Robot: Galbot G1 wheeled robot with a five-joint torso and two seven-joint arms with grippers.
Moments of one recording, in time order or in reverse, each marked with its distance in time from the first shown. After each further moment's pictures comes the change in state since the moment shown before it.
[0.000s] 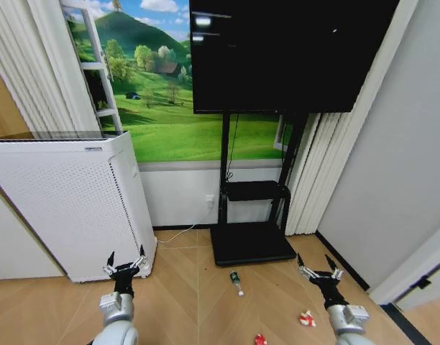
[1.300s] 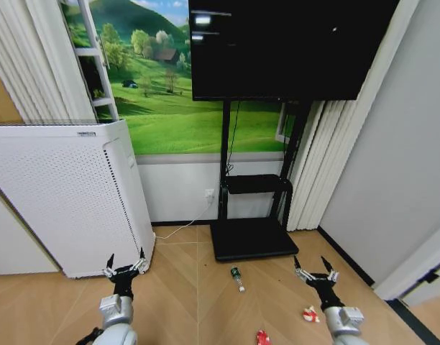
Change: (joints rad) left arm 0.018 0.001 -0.001 0.000 0.021 0.001 0.002; right arm -0.002 0.004 -0.018 -0.022 -0.013 0.021 -0.010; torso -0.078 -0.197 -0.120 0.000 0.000
